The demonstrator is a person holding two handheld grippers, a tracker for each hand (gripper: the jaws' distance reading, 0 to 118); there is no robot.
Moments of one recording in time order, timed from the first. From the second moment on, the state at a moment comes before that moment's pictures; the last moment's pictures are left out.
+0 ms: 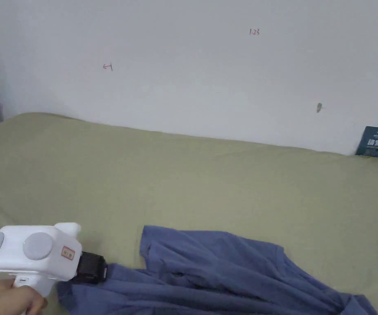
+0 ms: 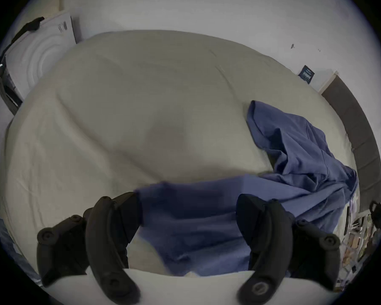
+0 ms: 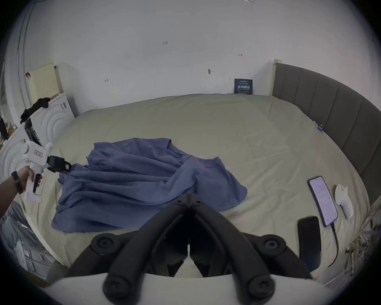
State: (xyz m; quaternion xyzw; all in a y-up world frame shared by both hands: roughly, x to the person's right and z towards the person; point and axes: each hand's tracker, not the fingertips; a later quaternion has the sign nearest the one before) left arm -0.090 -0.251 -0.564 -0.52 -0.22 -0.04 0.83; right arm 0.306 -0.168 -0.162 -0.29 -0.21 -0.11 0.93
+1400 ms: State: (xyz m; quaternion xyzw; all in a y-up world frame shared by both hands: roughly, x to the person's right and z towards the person) left arm -0.077 -0.112 -0.549 -0.37 -0.32 0.05 0.87; right arm 0.364 -0.102 -0.300 -0.24 -0.14 -0.18 0.94
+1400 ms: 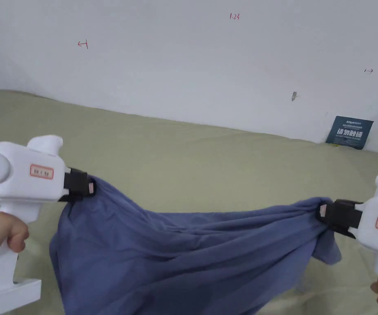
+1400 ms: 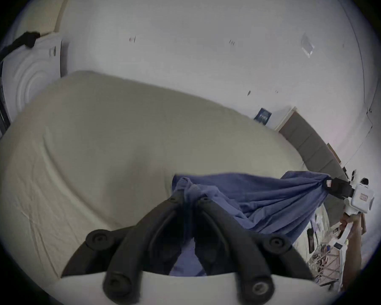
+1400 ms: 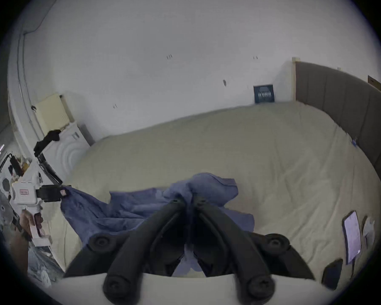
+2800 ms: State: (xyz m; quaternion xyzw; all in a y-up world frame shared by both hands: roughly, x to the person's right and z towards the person) left arm -0.041 0.036 -0.657 -0.25 -0.35 0.02 0.90; right arm 0.487 0.069 -0.430 -0.14 -0.16 -0.11 0.97
